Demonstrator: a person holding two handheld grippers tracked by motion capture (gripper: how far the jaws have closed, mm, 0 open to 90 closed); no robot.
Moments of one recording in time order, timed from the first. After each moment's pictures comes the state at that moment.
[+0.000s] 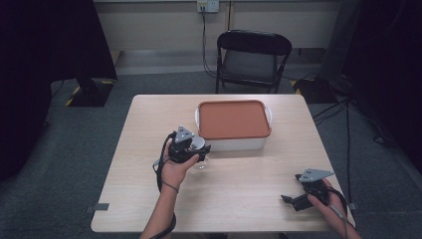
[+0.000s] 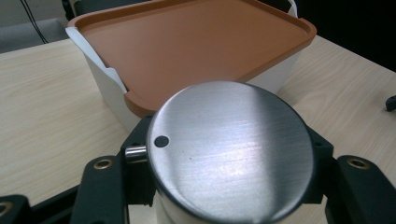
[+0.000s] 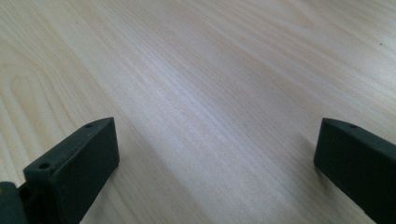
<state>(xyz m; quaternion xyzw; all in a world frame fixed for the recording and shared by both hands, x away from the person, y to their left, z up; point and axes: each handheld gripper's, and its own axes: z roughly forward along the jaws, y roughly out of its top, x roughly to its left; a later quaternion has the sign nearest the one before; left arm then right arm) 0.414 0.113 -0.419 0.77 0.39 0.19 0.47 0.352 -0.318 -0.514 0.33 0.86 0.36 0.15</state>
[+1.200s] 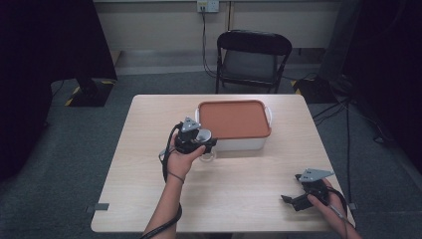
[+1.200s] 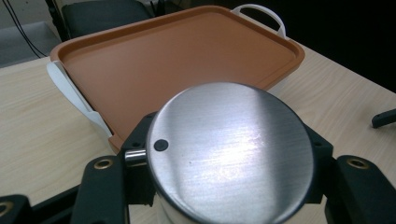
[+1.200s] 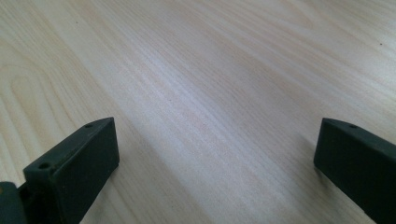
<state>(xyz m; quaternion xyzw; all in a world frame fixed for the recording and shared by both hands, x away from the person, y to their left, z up) 0.432 0.097 -0.397 0.77 0.38 0.18 0.48 0.352 -0.318 -0.514 0.33 0.86 0.36 0.15</state>
